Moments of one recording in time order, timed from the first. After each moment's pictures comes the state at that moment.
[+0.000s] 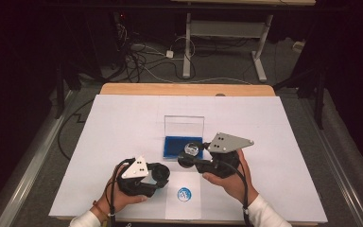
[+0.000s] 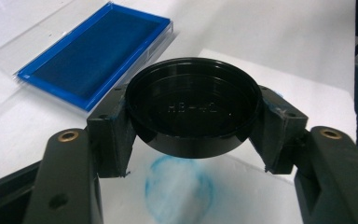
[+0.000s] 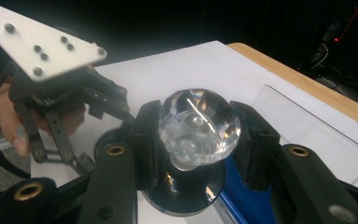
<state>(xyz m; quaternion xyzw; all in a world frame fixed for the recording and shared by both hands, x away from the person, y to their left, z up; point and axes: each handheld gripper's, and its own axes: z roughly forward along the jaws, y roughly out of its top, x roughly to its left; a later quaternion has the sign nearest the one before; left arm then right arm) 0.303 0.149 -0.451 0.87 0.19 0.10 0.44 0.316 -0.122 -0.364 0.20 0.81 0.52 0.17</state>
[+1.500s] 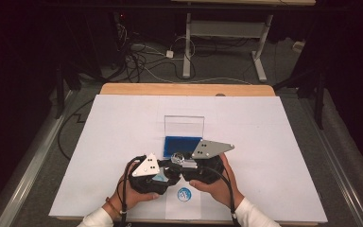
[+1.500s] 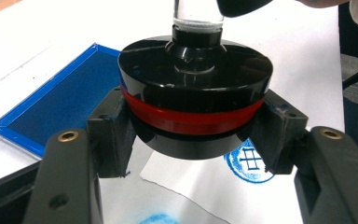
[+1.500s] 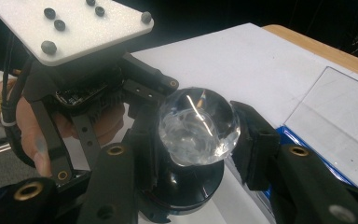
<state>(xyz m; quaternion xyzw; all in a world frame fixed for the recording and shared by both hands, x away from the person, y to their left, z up) 0.306 0.126 -0.444 0.86 0.18 0.11 0.46 0.314 -0.094 -0.390 0.20 0.83 0.51 0.11</state>
